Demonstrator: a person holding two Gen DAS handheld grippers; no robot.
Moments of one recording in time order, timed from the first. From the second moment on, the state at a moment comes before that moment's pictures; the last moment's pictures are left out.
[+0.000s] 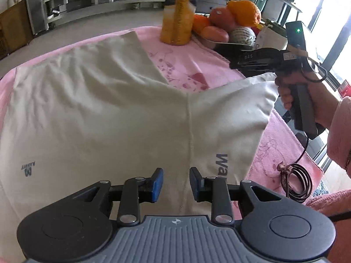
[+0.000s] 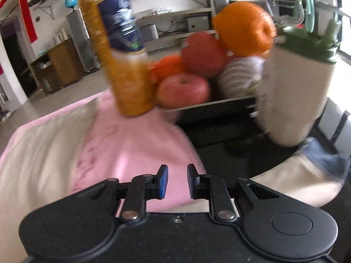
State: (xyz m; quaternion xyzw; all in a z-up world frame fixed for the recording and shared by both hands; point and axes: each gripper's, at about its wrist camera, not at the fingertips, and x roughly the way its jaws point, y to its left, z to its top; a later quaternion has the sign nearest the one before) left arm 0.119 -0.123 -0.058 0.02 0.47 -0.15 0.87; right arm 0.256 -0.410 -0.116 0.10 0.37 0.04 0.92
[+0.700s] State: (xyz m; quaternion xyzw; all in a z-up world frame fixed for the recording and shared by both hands) left arm 0.135 -0.109 -0.069 0.01 0.48 -0.11 0.87; right arm 0.259 -0.349 -0.155 0.01 0.34 0.02 0.94
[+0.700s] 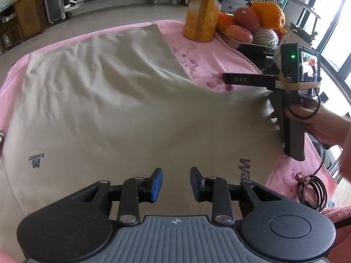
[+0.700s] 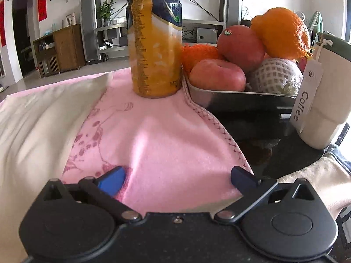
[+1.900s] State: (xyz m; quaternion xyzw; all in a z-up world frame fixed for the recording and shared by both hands) left arm 0.204 -0.100 -0.084 -0.02 0.47 -0.07 0.88; right arm 0.261 -0.351 -0.157 0.01 0.34 0.02 0.94
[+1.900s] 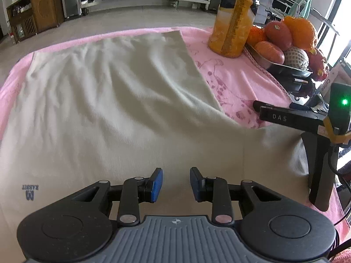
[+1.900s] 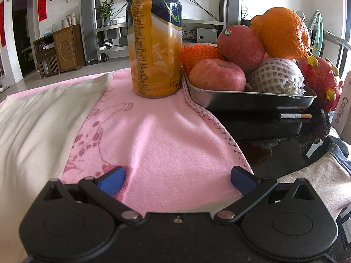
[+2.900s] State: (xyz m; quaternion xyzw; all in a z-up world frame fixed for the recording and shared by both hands) left arm 0.183 -0.101 -0.078 -0.02 0.47 -0.09 0.88; right arm 0.261 -0.352 -0.156 0.01 0.34 0.02 0.94
